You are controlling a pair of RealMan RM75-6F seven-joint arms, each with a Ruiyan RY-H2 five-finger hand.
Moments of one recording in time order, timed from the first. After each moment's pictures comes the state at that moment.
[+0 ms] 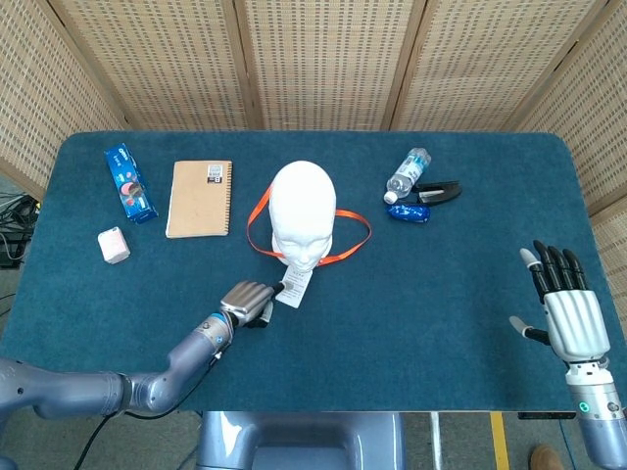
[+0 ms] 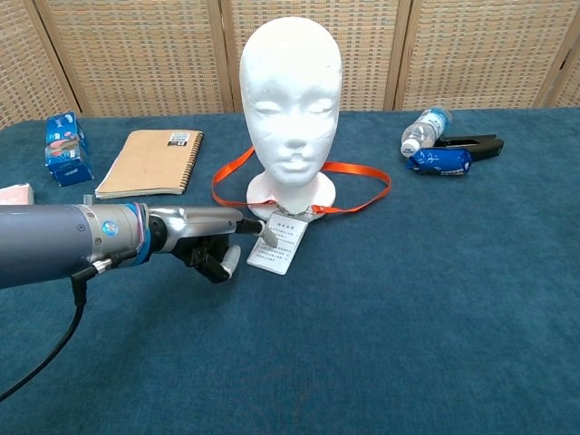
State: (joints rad) left arm -0.99 -1.62 -0.09 -1.51 0.69 0.72 0.41; right arm 0.22 -1.20 0.07 -1.46 -1.51 1.53 -0.01
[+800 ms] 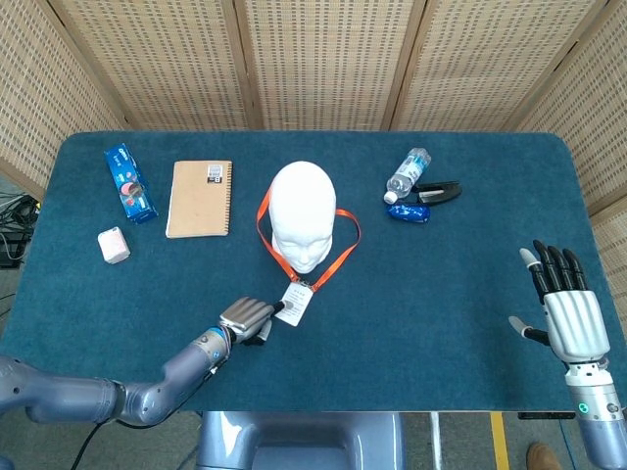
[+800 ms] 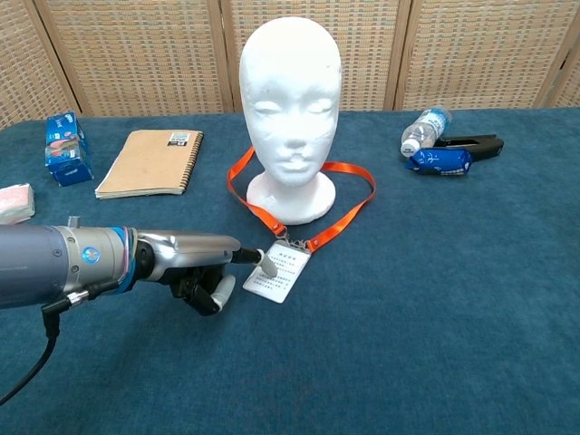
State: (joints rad) left arm -1.00 -1.58 0.00 -1.61 0.69 0.70 0.44; right arm 0.21 -1.20 0.09 -1.47 -1.52 1.53 -0.02
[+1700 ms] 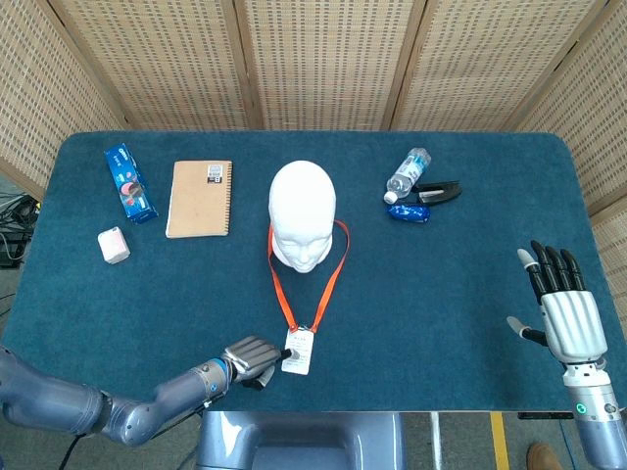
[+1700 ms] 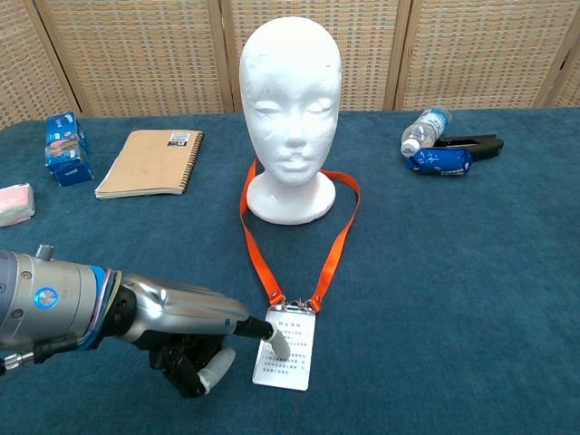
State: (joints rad) left arm -1.11 -1.47 0.11 -1.86 0.68 0.63 0.45; right arm 0.20 -1.21 0.11 -1.47 -1.54 1.53 -0.04
